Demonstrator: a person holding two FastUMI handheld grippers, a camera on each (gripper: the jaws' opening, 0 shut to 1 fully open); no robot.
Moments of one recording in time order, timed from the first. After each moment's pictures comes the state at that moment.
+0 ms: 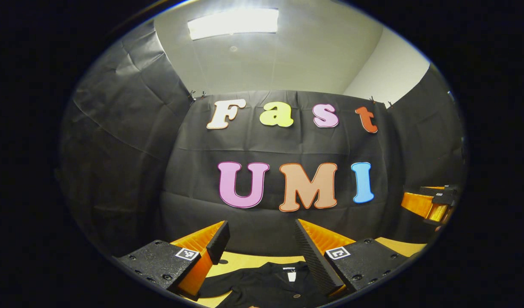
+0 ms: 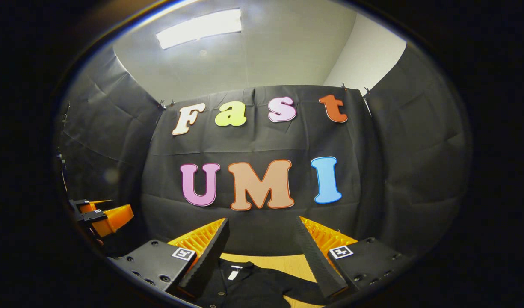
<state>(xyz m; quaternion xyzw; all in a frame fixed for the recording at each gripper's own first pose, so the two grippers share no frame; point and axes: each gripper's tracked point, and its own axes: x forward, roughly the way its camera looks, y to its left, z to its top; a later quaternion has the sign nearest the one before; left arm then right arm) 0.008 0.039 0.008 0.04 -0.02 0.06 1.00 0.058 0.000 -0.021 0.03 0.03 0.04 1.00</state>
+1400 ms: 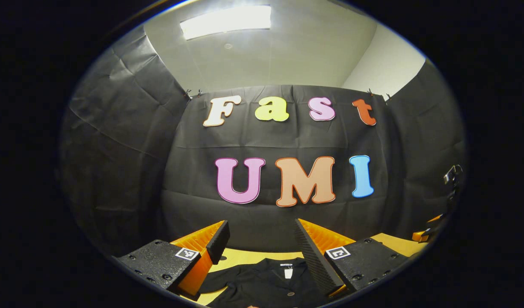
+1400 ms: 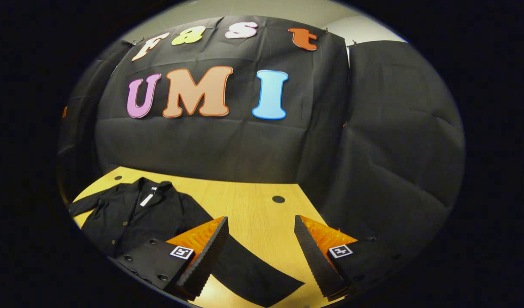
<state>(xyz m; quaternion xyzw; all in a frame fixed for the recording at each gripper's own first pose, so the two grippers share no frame) 0.009 0.001 0.000 0.05 0.00 0.07 1.00 0.060 -0.254 -0.242 -0.06 0.31 -0.06 0.95</state>
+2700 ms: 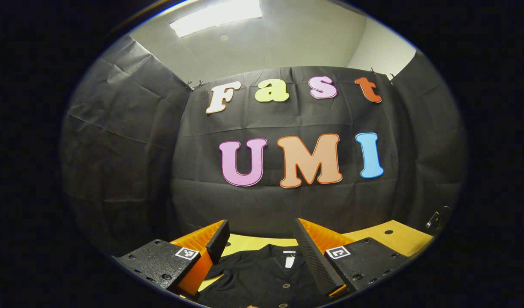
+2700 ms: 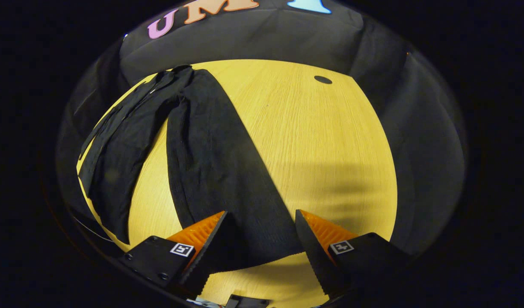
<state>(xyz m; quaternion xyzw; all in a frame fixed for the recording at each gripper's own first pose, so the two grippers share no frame) 0.015 -0.034 -0.054 0.08 0.06 0.12 0.99 -0.009 -0.320 -0.438 -0.06 0.63 0.10 0.76</state>
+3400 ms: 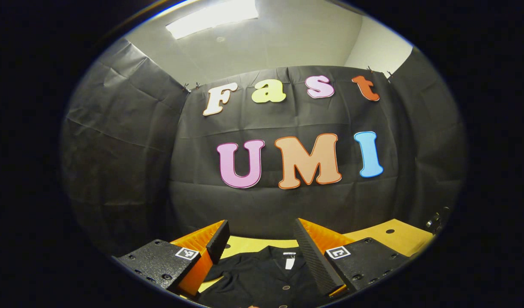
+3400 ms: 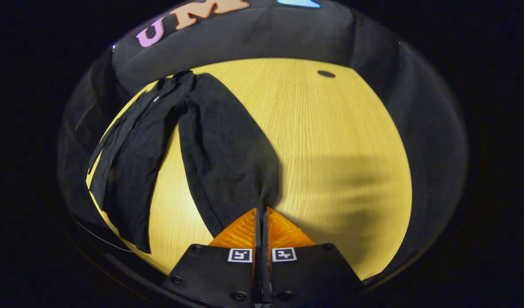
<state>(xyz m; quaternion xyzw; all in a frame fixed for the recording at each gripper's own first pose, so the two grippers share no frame) 0.020 -0.038 -0.049 0.09 0.05 0.11 0.99 -0.006 -0.257 -0.426 -0.01 0.61 0.11 0.78</state>
